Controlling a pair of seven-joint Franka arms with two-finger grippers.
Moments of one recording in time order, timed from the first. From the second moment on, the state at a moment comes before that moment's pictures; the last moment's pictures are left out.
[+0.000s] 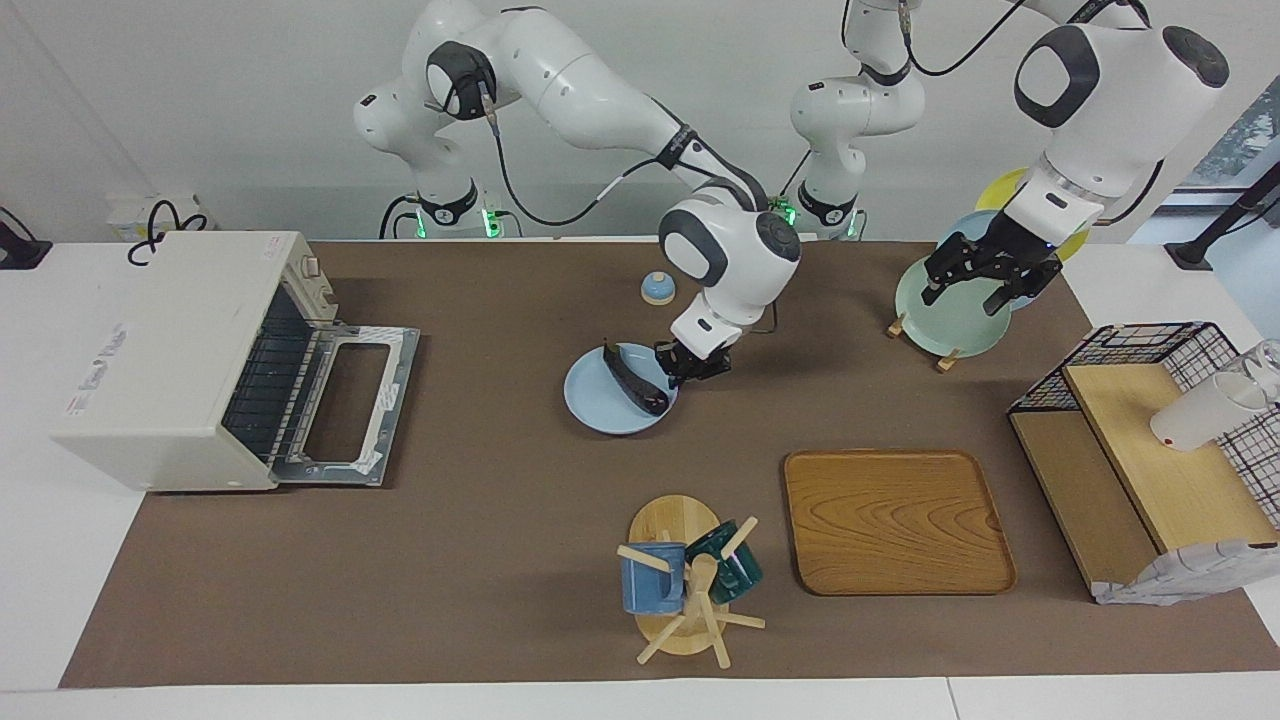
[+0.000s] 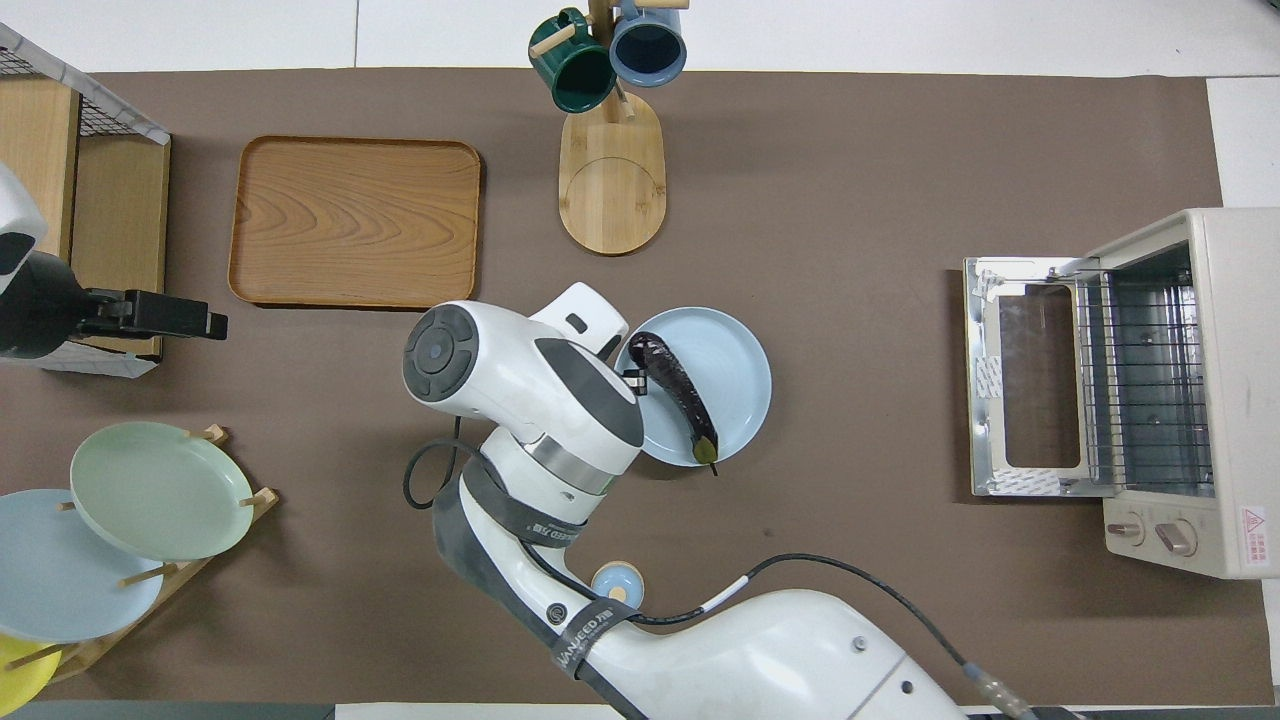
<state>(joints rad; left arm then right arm) 0.04 -0.09 -0.06 -1.85 -0.23 1.79 0.11 0.81 0.75 -0.01 -1.27 -0.22 1.80 0.89</state>
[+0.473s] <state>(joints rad) 0.04 -0.09 -0.06 -1.85 -0.23 1.79 0.06 0.80 0.76 -0.01 -1.23 -0.14 1.90 0.93</state>
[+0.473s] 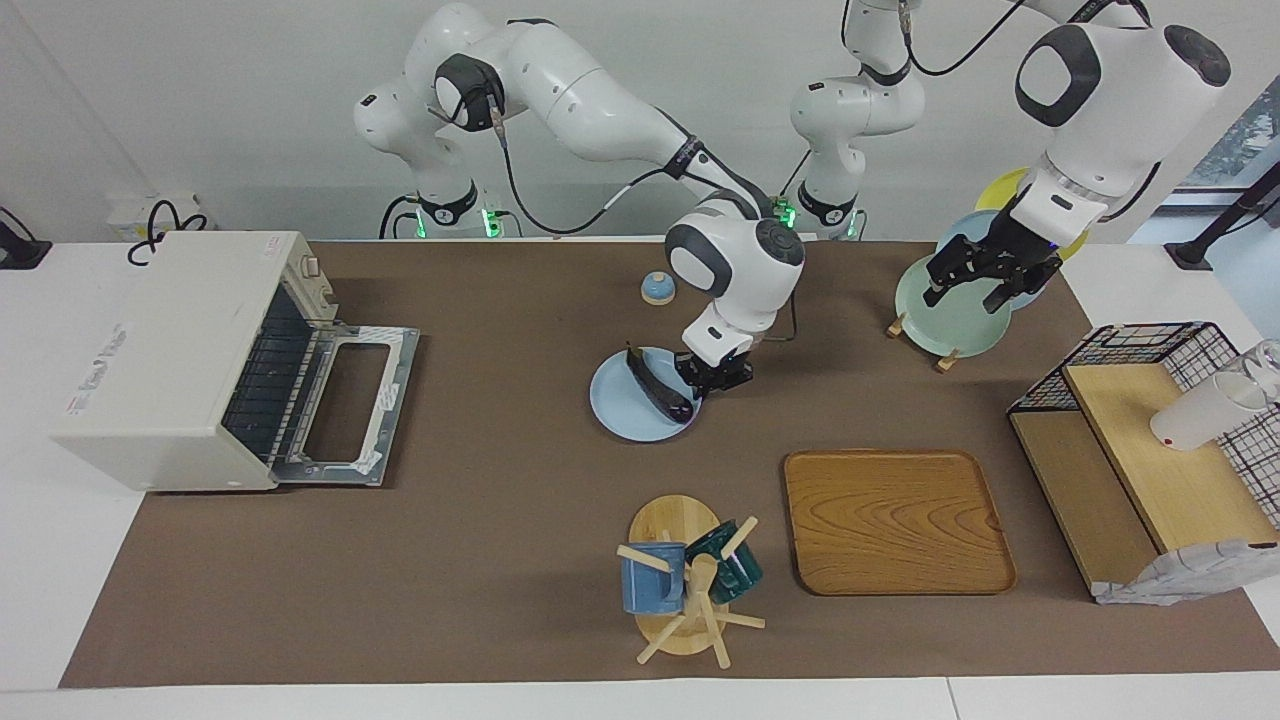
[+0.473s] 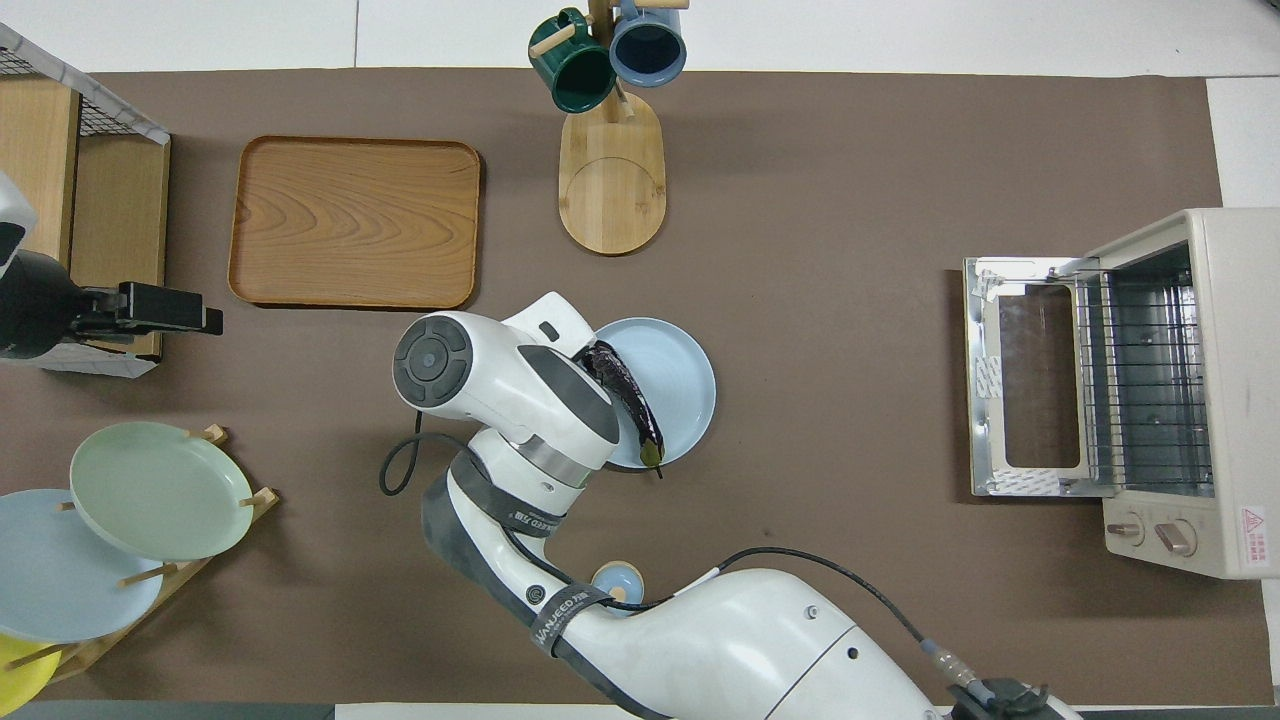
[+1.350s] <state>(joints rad) -0.05 -0.09 -0.08 -1.85 -0.24 1.80 -0.24 0.54 0.44 -0.02 -1.50 -0.20 1.74 0.63</state>
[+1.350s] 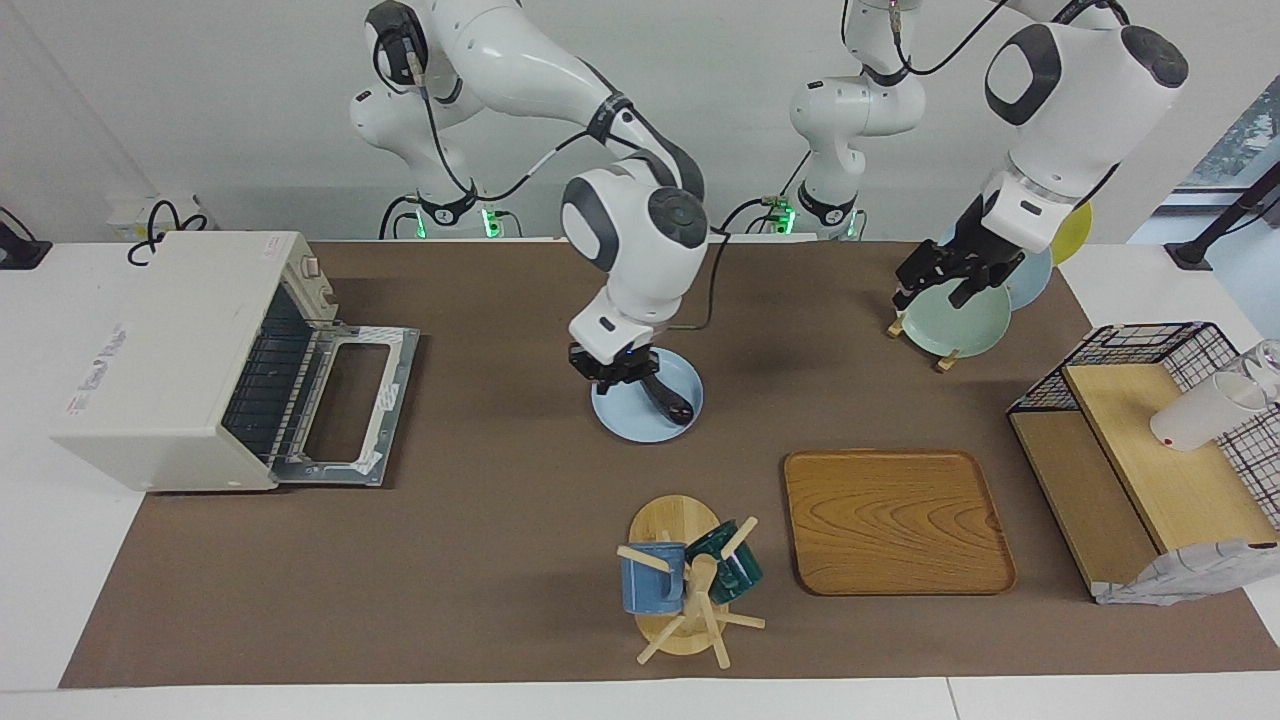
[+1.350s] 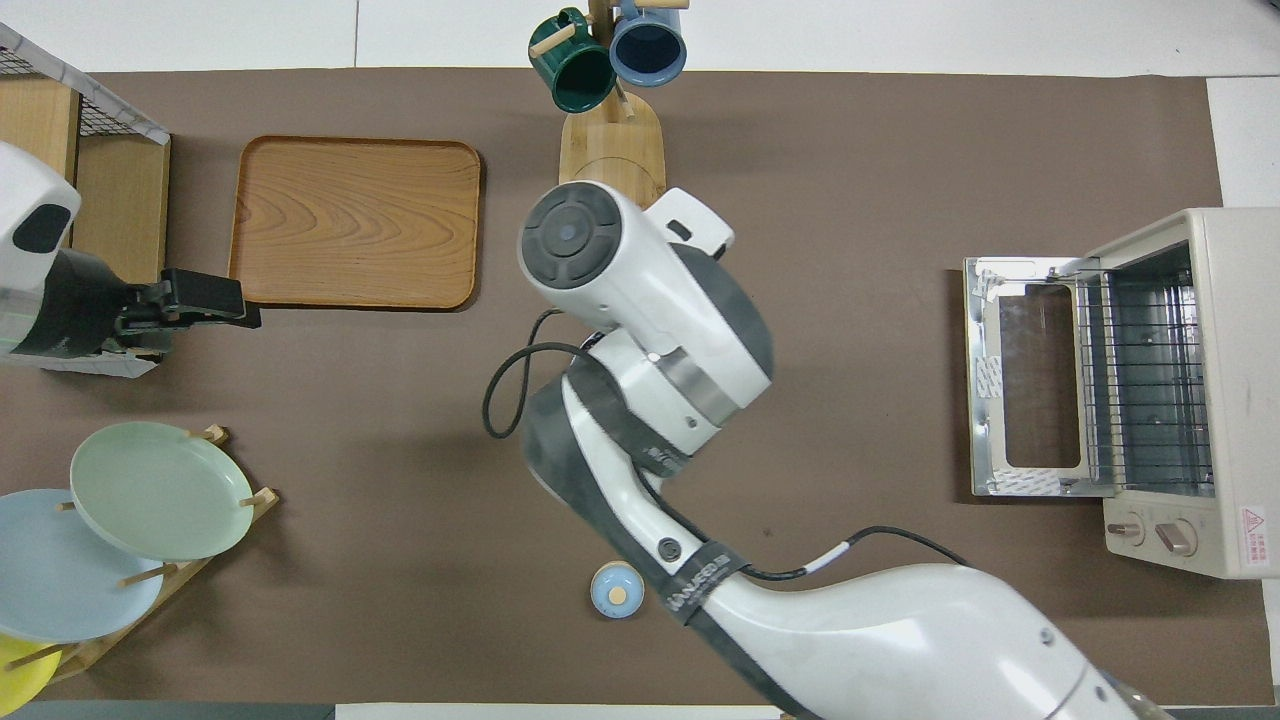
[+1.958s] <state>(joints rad) -0.49 0.11 -0.09 -1.86 -0.23 2.04 -0.99 0.22 0.24 -0.02 -2.07 -0.32 2.12 0.42</state>
